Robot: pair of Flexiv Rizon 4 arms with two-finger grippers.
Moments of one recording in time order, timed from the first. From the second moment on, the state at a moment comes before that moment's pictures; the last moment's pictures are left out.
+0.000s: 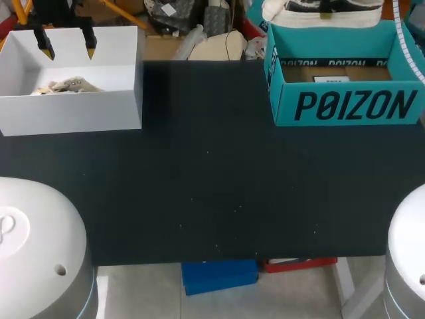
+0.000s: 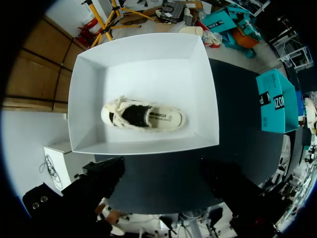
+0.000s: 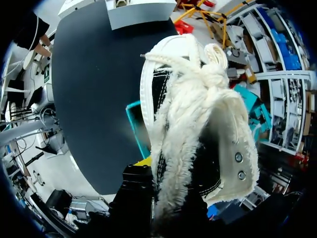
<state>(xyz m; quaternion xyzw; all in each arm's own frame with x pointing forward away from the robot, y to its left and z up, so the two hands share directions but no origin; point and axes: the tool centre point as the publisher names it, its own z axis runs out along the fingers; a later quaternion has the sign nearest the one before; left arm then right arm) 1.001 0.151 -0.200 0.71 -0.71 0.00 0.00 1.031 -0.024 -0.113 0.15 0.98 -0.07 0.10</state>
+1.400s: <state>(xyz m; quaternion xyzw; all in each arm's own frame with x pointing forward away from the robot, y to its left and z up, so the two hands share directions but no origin) 1.001 0.151 -0.200 0.71 -0.71 0.00 0.00 0.858 0.195 -0.265 0.00 0.99 0.00 0.17</state>
